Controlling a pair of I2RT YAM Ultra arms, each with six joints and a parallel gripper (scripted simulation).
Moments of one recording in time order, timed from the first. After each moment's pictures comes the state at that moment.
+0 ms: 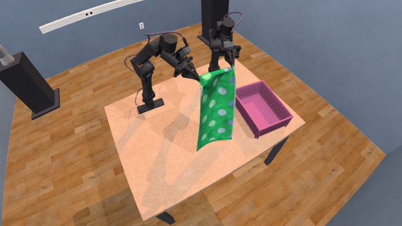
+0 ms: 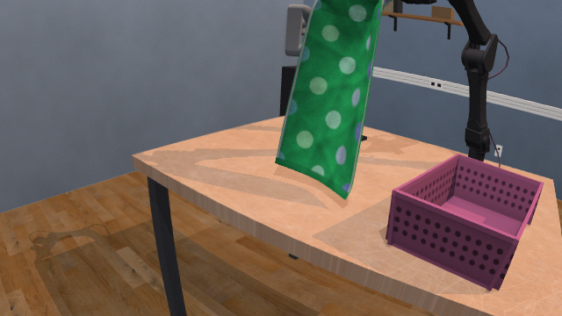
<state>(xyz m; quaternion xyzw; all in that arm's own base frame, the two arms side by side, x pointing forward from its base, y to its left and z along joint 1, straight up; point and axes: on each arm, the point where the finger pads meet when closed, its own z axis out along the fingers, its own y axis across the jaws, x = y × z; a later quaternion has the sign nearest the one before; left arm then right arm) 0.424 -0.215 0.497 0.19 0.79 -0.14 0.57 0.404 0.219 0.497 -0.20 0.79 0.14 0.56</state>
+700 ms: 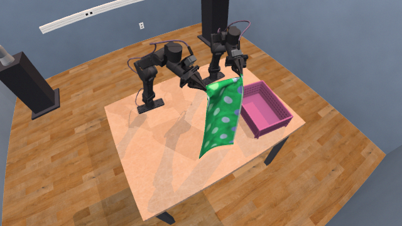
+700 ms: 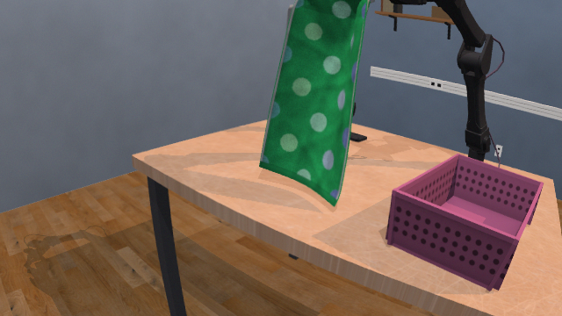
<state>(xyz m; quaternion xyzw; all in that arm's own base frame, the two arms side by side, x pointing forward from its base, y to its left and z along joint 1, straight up) 0.490 -0.223 0.491 0.17 0.76 -0.14 0.62 0.469 0.219 0.495 -0.17 0.77 0.14 0.60</state>
